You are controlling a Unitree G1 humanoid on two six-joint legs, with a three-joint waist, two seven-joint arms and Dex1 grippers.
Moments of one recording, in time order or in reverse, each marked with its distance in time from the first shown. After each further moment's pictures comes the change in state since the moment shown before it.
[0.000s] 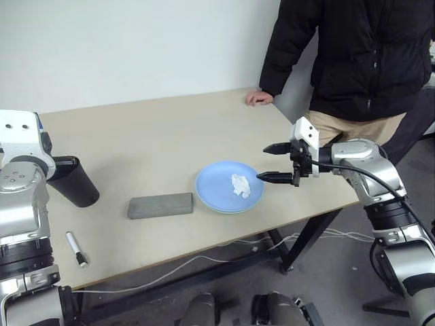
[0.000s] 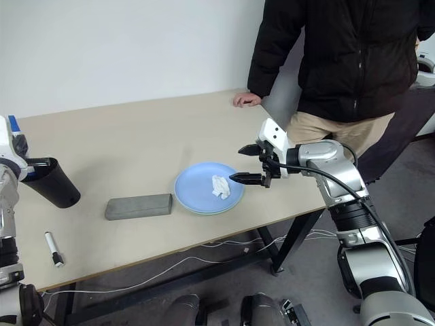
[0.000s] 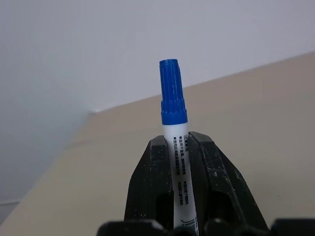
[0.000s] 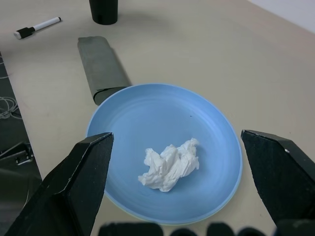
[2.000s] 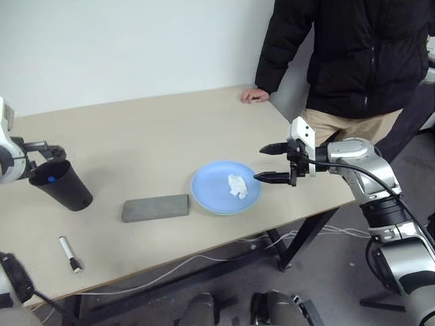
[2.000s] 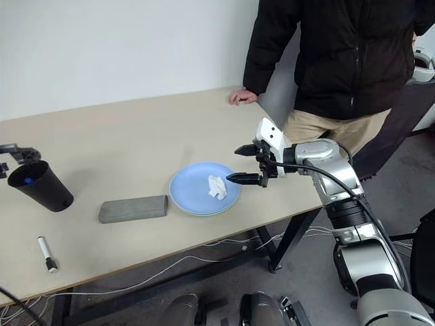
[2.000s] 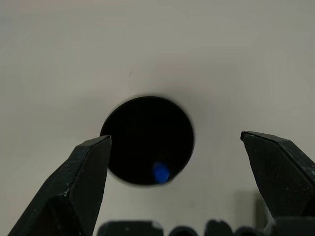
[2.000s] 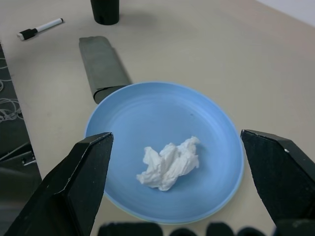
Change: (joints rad) left arm -0.172 0.384 0.018 -0.045 -0.550 1.040 0.049; right arm -0.030 0.025 0.007 0.032 -0.009 -0.020 0.030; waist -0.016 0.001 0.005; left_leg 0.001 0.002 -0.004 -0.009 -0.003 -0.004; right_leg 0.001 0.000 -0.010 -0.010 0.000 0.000
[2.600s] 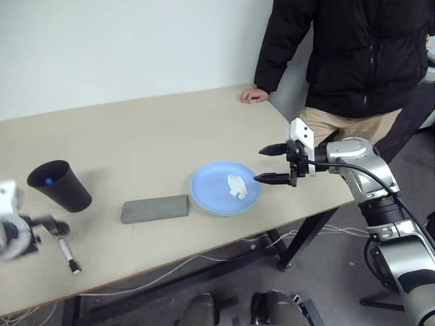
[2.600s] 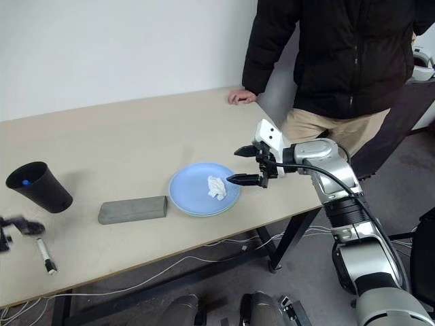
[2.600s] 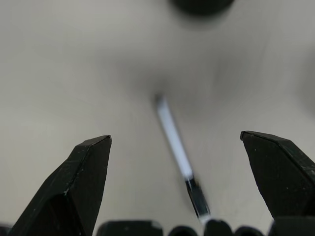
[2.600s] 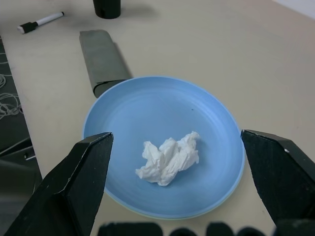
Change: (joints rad) left arm 0.755 0.001 0.177 -0.033 -1.230 -0.252 0.961; right arm -0.001 0.008 0.003 0.039 -0.028 -0.020 0.034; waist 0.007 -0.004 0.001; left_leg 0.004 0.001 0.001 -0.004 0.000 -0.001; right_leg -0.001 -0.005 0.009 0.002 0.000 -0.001
